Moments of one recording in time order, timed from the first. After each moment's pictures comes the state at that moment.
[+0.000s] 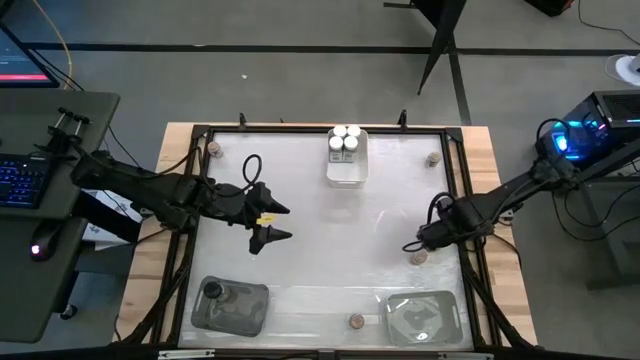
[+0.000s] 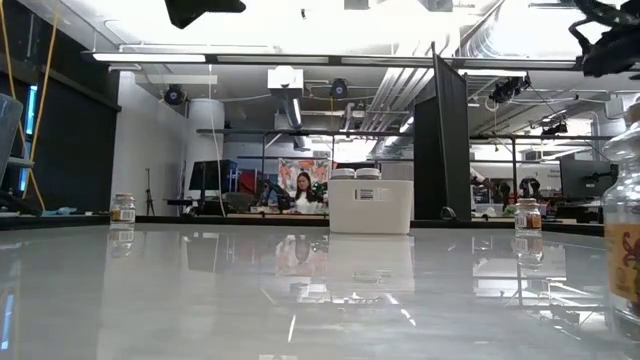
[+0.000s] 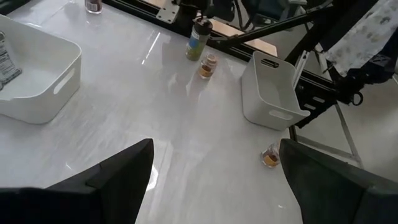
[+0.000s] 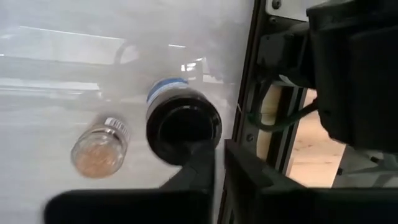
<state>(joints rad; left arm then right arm) -0.26 1.13 1.01 -0.40 -0.20 -0.49 0.45 1.18 0.94 -1.55 -0.05 1.88</state>
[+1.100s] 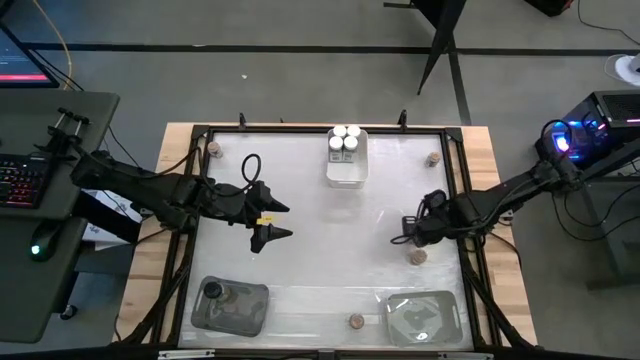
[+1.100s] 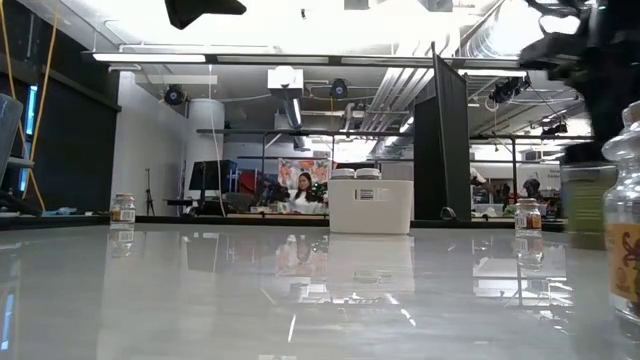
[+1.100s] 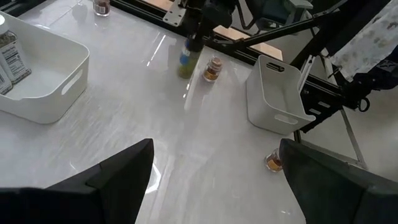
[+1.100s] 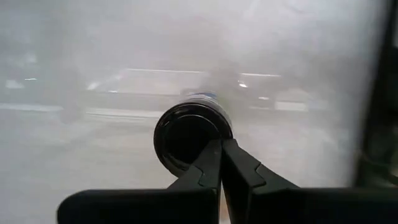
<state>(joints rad) -0.26 1.13 1.01 -0.40 -0.22 -0.50 0.37 1.18 0.87 -1.21 0.18 1.89</state>
